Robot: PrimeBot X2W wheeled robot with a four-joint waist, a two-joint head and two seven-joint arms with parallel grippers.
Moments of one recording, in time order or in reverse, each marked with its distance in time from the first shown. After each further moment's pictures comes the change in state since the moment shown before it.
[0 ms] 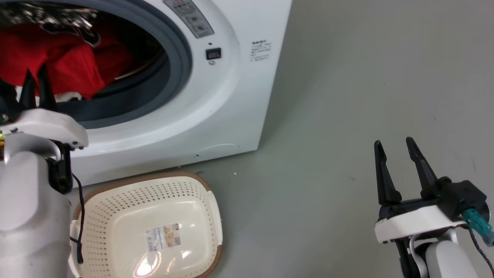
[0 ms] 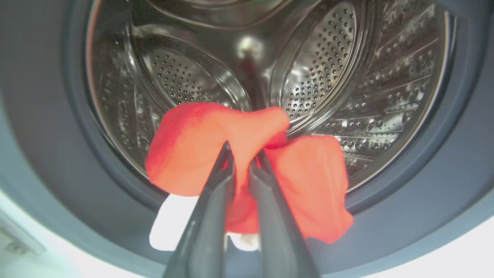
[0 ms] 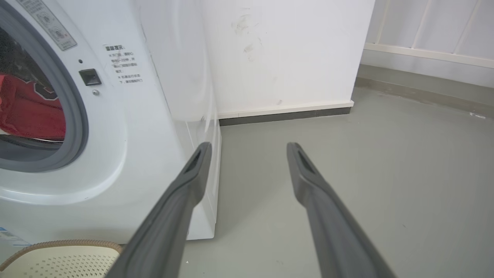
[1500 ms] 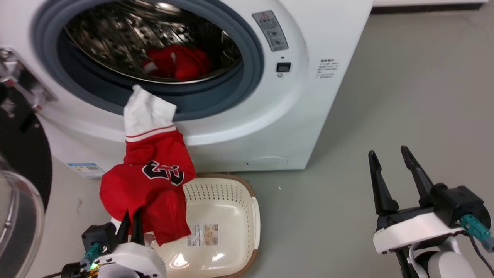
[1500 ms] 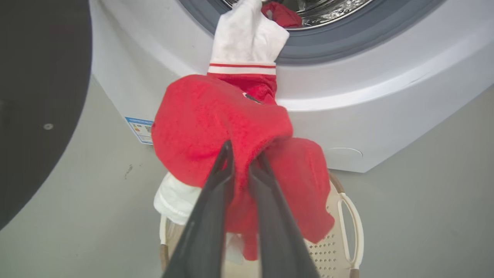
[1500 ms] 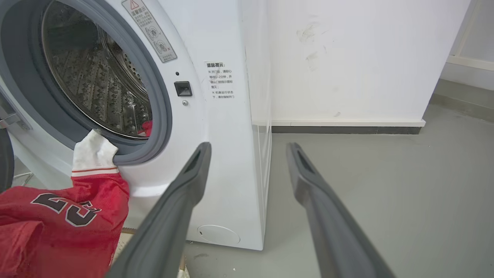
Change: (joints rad) left arm 0.664 -0.223 -0.101 -0.381 -0.028 0.067 0.094; right arm 0.091 0.000 0.019 -0.130 -0.024 0.000 0.120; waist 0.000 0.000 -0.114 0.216
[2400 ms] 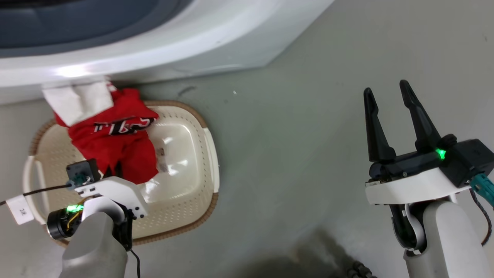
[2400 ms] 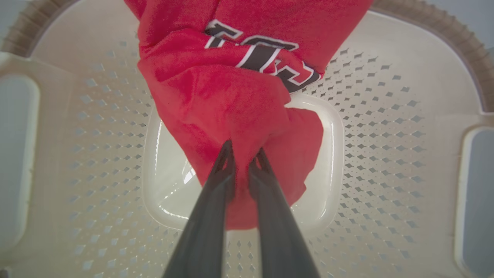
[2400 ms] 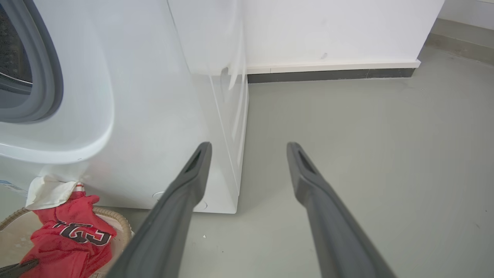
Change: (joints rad) left arm -0.567 0.056 0.035 0.774 -0.043 -0.031 -0.094; right arm -0.230 -0.001 0.053 0.007 0.040 0.000 -0.082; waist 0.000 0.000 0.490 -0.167
